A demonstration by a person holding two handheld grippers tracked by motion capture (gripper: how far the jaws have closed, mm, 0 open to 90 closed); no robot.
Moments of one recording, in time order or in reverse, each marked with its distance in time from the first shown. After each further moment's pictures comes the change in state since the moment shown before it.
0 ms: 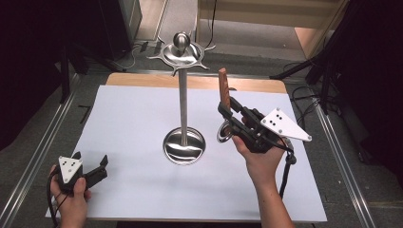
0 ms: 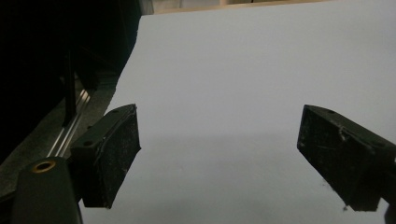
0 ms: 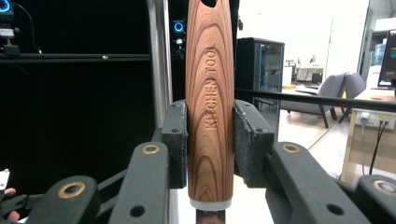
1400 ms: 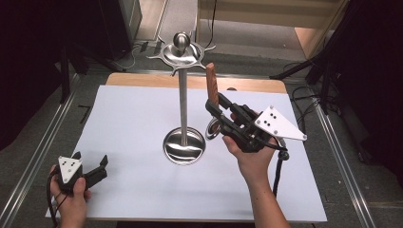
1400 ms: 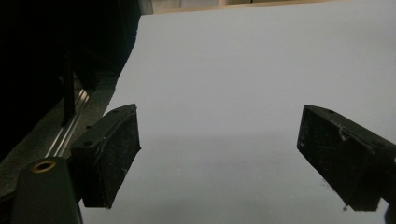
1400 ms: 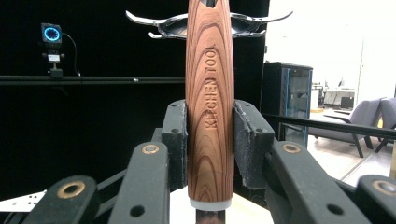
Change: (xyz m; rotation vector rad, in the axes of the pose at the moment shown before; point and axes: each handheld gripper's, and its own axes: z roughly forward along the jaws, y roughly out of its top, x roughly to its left) left arm 0.001 0.000 0.000 -0.002 -0.006 -0.004; right arm 0.020 0.014 0.013 -0.093 0.112 0.002
